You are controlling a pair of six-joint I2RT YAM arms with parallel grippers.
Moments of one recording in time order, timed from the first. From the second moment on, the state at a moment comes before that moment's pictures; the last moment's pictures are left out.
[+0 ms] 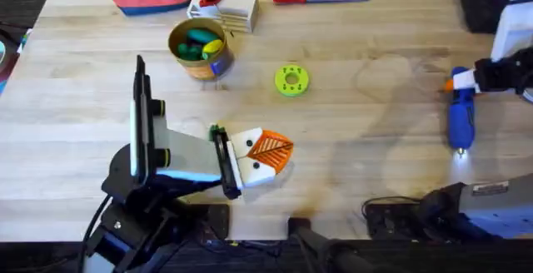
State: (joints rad) left arm -0.47 0.01 0.01 -0.07 0.82 -0.06; right arm -0.60 1.74 1.16 -0.83 -0.09 -0.58
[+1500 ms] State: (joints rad) left arm -0.47 0.01 0.01 -0.07 0.81 -0.06; right arm 0.37 0.60 0.65 0.22 -0.61 0.16
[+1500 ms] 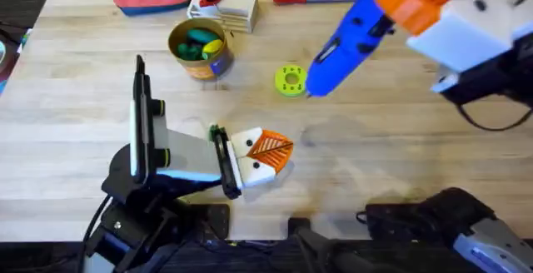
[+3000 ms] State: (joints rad) left arm -0.47 0.01 0.01 -0.06 0.79 -0.06; right arm 0.75 0.95 0.64 0.51 -0.56 0.24
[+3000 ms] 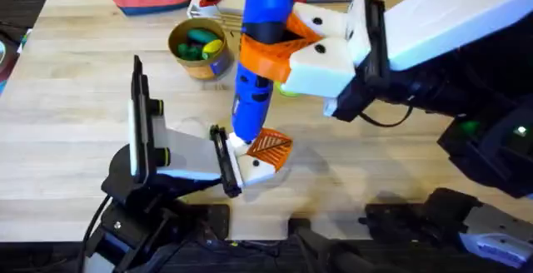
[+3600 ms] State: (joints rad) left arm -0.47 0.01 0.01 -0.06 0.79 -0.06; right arm 0.73 0.95 0.64 0.54 -0.56 0.26
